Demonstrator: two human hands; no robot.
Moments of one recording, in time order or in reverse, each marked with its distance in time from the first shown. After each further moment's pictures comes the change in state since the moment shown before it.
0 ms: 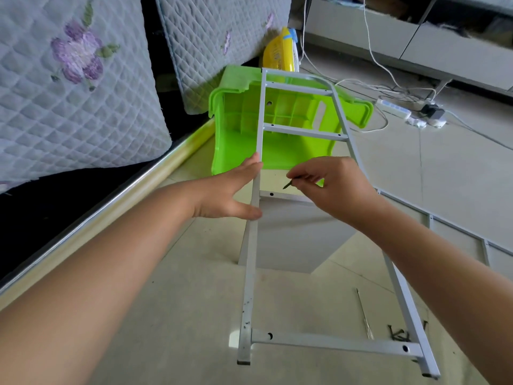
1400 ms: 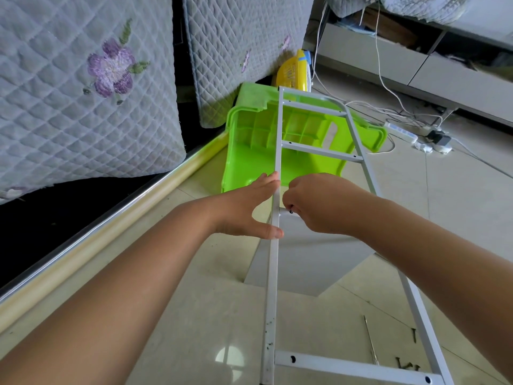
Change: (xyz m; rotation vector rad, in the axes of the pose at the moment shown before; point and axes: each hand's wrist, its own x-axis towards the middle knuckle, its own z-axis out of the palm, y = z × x) left_hand 0.006 -0.009 -0.002 0.021 0.039 0.063; right_hand 0.040 -0.034 0.005 -0.758 -0.561 -0.206
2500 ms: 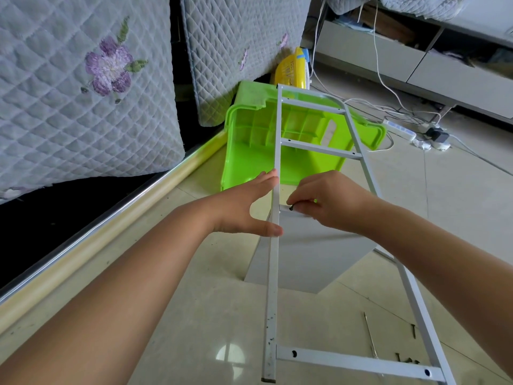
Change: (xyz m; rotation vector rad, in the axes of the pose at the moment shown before) left_hand 0.001 -0.004 0.003 -0.069 0.064 0.013; right_hand -0.007 0.016 0.016 0.407 0.267 -0.056
